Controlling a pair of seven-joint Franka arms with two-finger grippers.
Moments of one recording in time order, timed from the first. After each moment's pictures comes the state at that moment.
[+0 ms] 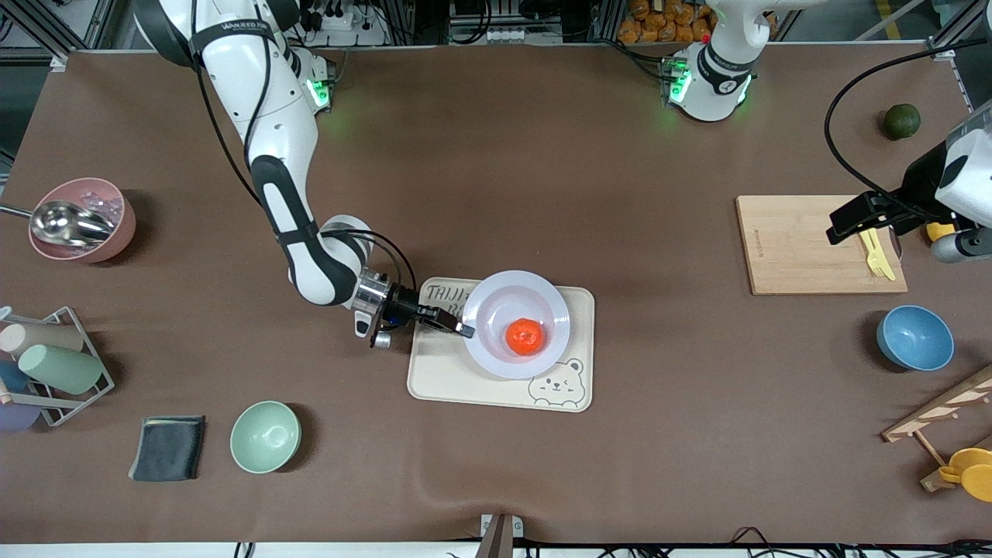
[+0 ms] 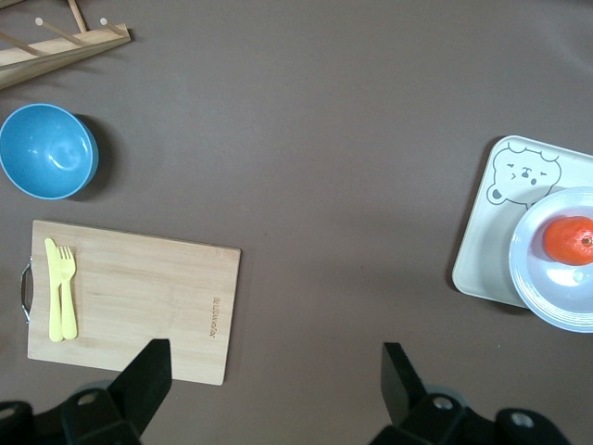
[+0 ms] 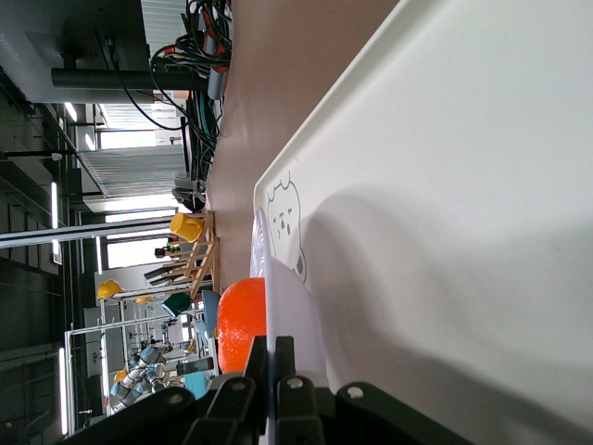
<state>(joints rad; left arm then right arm) 0.04 0.07 -0.11 -1.52 -0.02 1.61 -0.22 0.51 0.77 -0.05 -1.78 2.10 2.24 -0.97</state>
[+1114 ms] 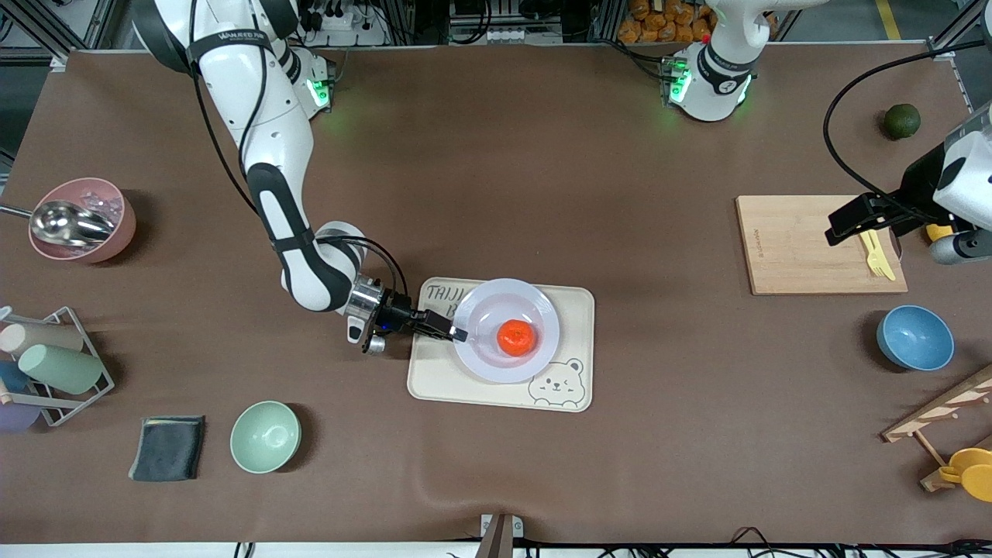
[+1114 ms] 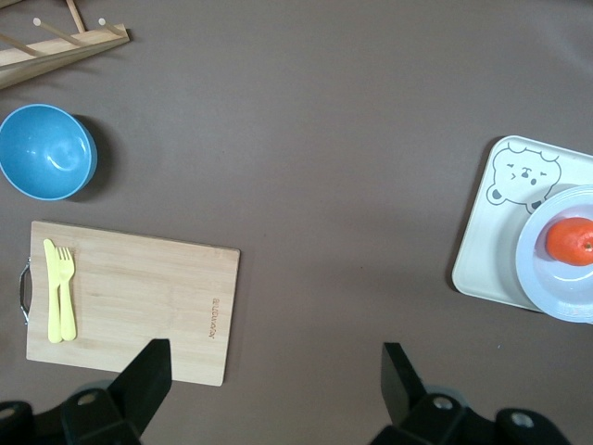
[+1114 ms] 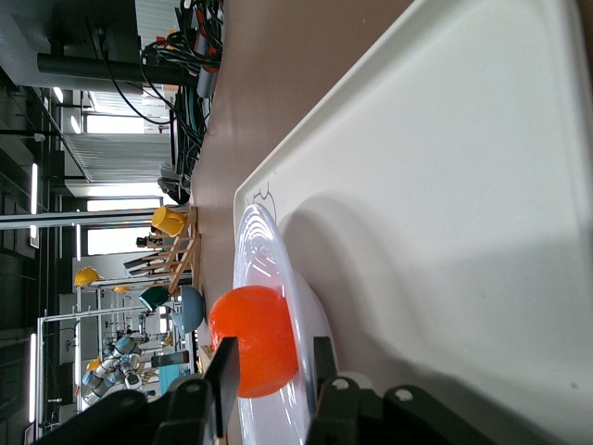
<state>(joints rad) 0.04 0.08 -0.11 -1.52 -0.02 1.62 -0.22 0.48 0.79 -0.06 -1.76 2.03 2.25 -1.00</state>
